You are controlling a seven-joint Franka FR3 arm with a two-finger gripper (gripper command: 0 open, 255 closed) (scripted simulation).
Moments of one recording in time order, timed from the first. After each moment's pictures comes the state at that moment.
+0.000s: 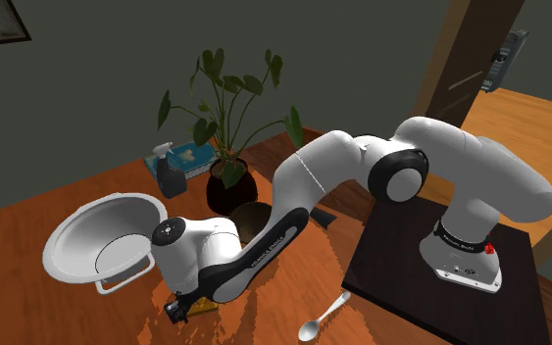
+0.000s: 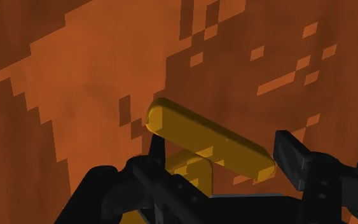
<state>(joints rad) 0.57 1.15 0.29 -1.04 -0.31 2.16 1.16</state>
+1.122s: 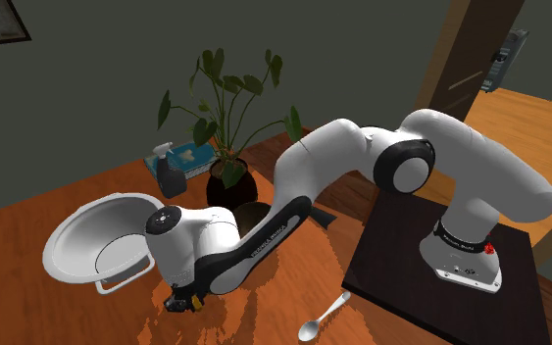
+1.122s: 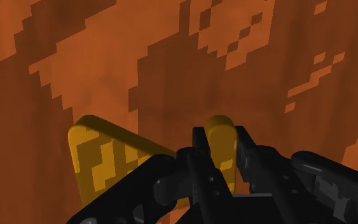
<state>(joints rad) 0.56 1.08 0.30 -1.08 -0.30 2.12 1.16</state>
